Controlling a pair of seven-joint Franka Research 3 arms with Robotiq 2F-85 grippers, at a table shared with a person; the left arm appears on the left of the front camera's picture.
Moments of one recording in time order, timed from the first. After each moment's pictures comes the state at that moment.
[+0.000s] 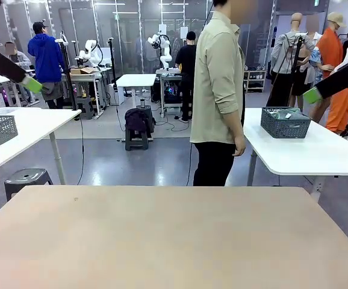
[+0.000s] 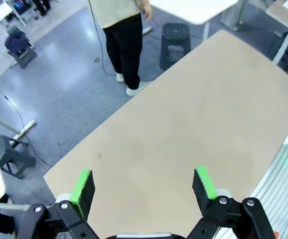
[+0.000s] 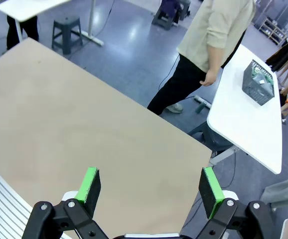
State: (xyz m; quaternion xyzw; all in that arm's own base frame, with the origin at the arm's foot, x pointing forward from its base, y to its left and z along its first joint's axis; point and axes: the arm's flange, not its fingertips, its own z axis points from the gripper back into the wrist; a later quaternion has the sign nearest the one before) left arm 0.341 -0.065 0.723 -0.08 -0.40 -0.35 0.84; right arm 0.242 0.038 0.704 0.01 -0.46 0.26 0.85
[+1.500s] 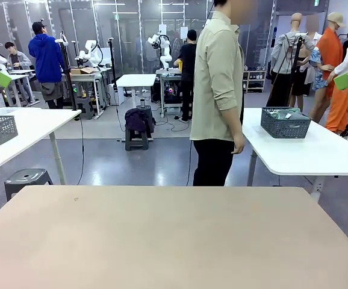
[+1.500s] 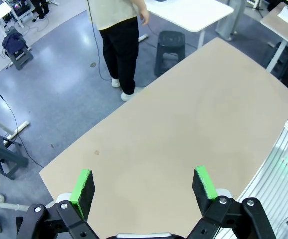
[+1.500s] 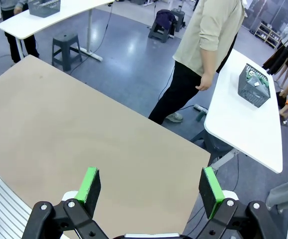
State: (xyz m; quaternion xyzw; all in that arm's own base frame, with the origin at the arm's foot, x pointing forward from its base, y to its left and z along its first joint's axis) left arm 0.326 -0.027 0.726 -0.11 -0.41 -0.34 0.84; right arm 0.218 0.013 0.713 0.03 -0.49 0.24 0.84
